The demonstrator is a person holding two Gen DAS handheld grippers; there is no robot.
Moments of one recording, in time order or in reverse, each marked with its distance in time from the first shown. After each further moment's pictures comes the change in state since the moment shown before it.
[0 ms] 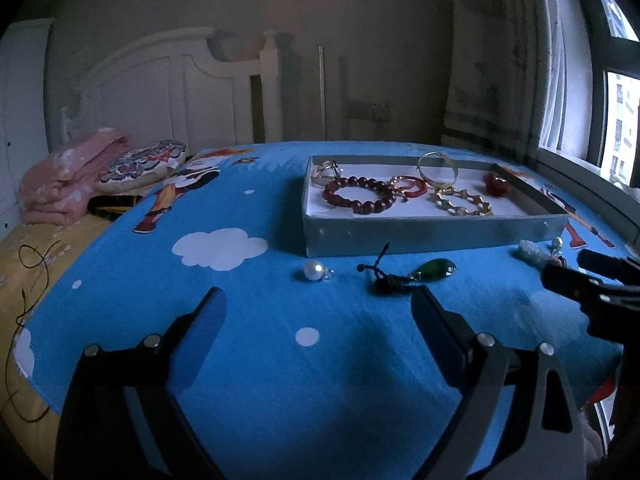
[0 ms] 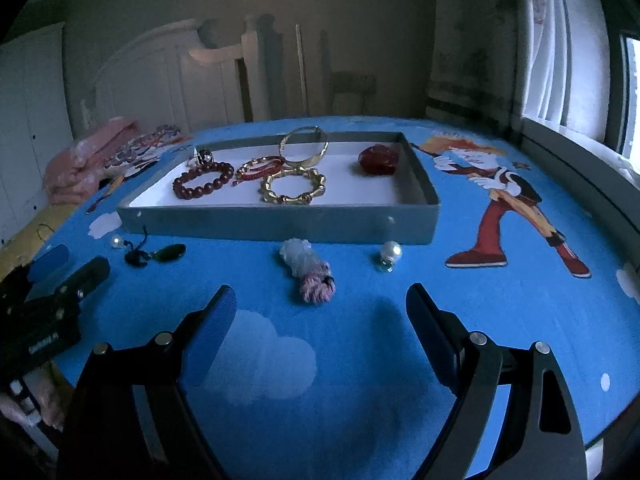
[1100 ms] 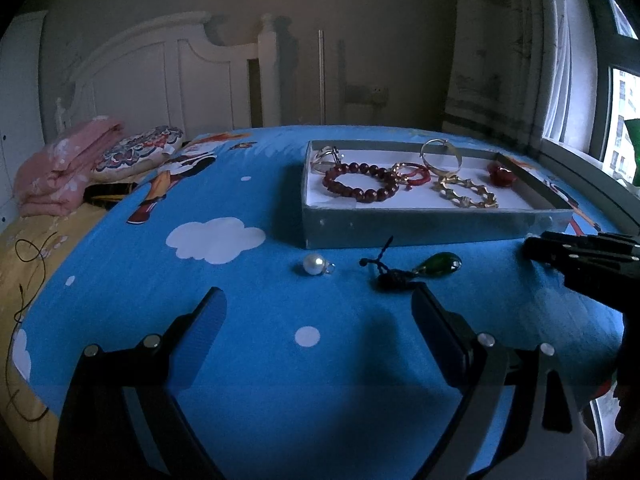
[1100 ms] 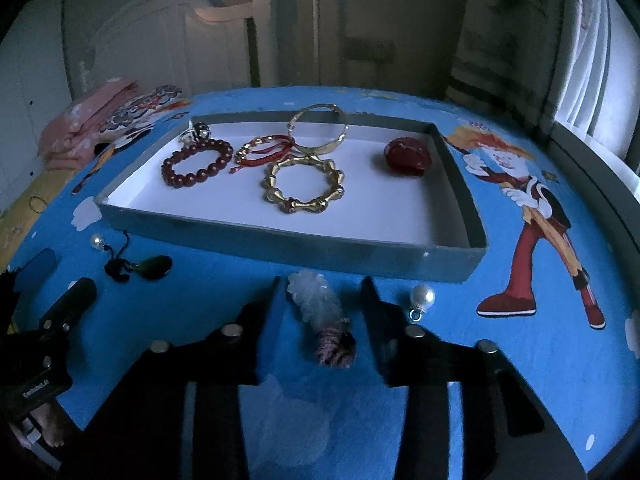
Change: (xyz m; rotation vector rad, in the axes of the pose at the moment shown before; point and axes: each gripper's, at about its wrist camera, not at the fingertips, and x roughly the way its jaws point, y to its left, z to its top) left arm 0.011 0.000 0.005 -0.009 0.068 -0.006; right arm 0.036 0.014 0.033 -0.085 0.143 0.000
